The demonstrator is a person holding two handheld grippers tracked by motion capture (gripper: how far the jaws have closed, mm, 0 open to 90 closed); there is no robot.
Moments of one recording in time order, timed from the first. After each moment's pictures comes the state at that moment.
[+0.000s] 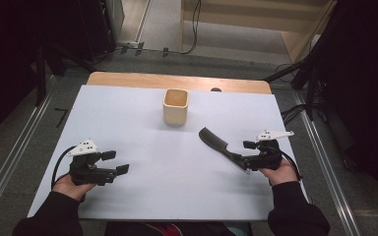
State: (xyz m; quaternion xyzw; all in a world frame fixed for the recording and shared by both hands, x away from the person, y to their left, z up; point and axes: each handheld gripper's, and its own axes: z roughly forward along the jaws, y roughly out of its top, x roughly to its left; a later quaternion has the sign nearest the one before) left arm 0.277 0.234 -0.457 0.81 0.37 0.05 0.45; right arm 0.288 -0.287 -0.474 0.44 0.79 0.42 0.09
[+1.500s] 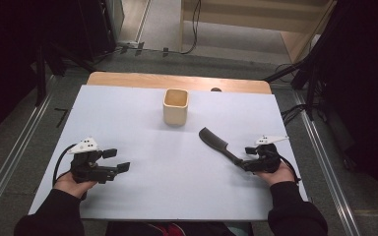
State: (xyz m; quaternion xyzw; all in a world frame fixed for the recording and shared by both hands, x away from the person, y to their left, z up) left arm 0.282 0.233 -0.456 0.81 0.37 0.05 0.46; right arm 0.294 -0.298 -0.511 0.46 0.81 0.37 0.08
